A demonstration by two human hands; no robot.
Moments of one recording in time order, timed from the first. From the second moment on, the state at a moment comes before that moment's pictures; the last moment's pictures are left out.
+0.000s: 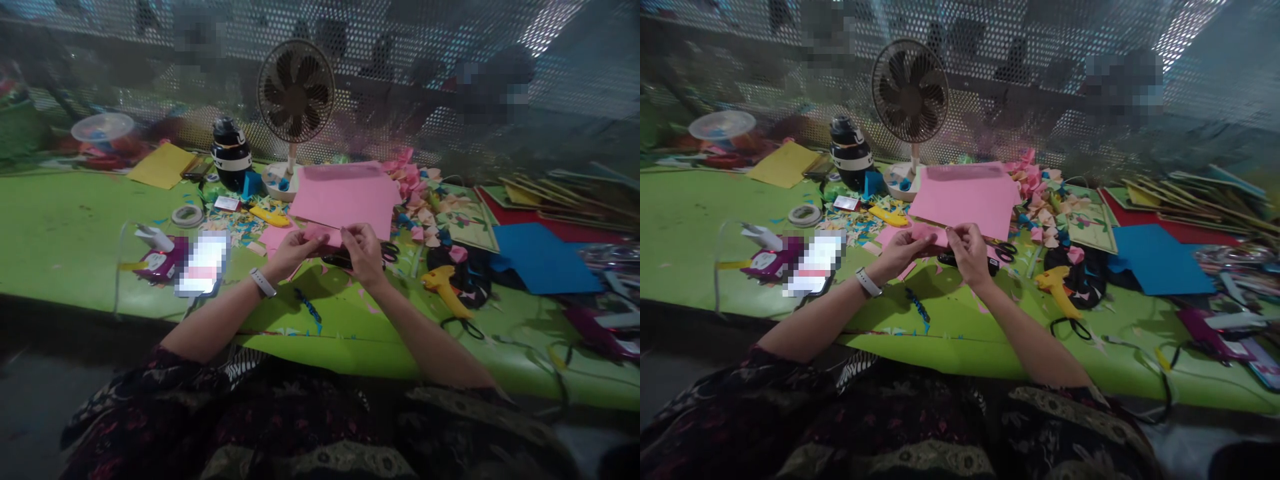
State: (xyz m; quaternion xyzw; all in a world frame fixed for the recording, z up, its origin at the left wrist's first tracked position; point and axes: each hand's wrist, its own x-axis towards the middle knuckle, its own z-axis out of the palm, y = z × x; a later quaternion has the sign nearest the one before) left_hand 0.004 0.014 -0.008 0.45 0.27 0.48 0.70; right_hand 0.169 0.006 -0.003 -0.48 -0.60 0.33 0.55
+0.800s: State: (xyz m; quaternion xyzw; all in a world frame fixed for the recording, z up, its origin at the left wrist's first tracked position) left_hand -0.004 0.018 -0.005 0.47 0.33 0.50 0.65; right_hand 0.170 0.000 0.012 -0.47 -0.60 0.41 0.49
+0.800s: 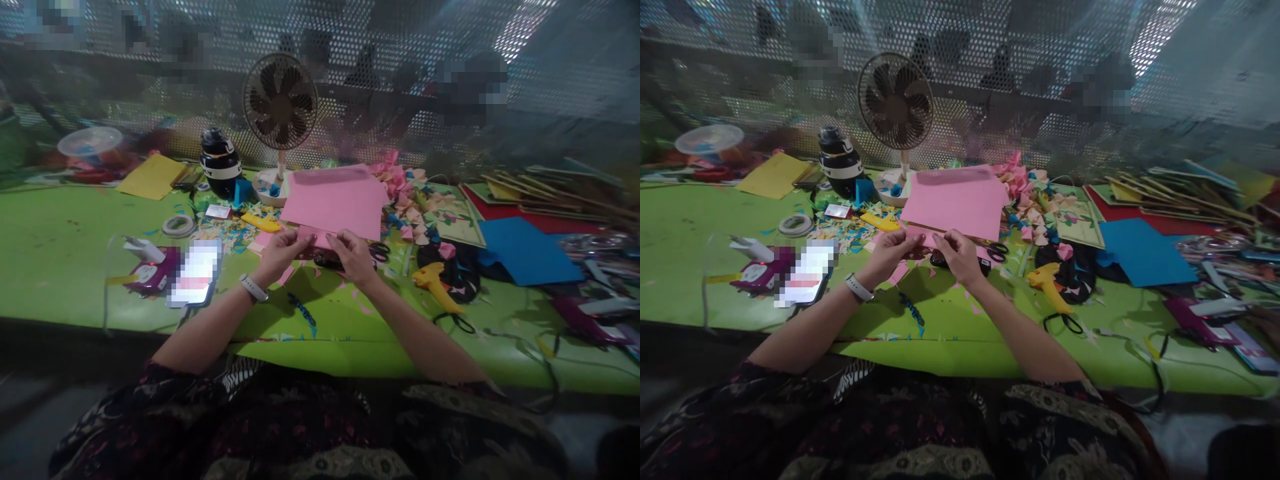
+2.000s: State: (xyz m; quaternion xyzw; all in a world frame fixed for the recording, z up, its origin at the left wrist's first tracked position) left_hand -0.016 0.022 0.003 0.54 0.35 0.42 0.64; right_hand 0.172 0.000 0.013 -0.45 -0.64 0.37 0.49
